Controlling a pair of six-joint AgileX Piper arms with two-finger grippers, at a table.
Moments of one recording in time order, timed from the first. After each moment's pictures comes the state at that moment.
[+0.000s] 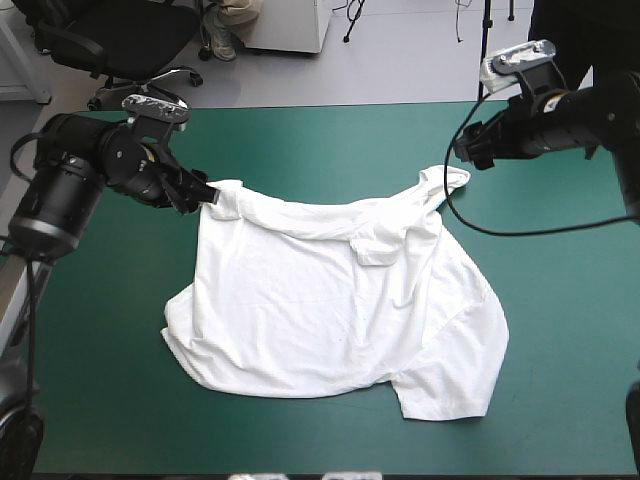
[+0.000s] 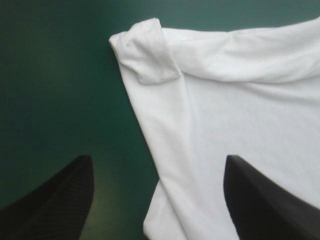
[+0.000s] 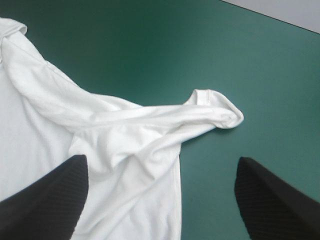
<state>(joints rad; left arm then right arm) -0.28 1.51 -1.65 0.06 1.22 0.08 0.07 1.54 -1.84 0.29 1.19 -0.37</state>
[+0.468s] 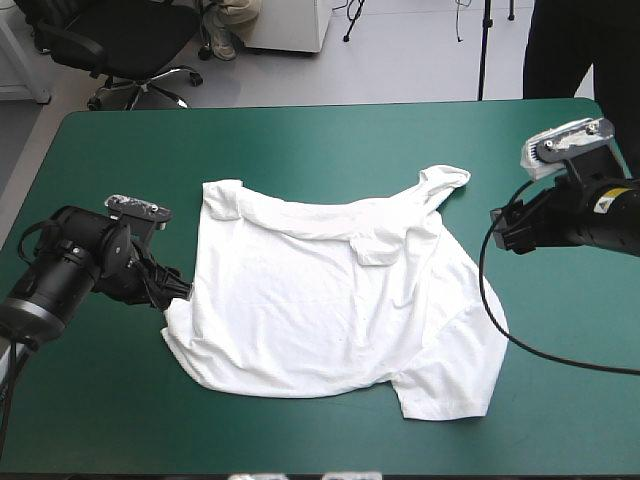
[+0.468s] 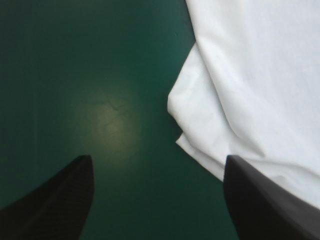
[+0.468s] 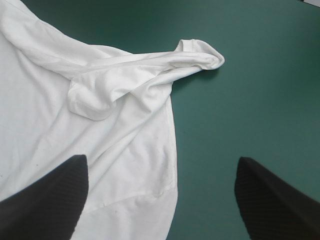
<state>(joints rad) -0.28 1.26 -1.12 0.19 1.20 -0.02 0.08 1.11 -1.41 0.19 1.13 -0.33</state>
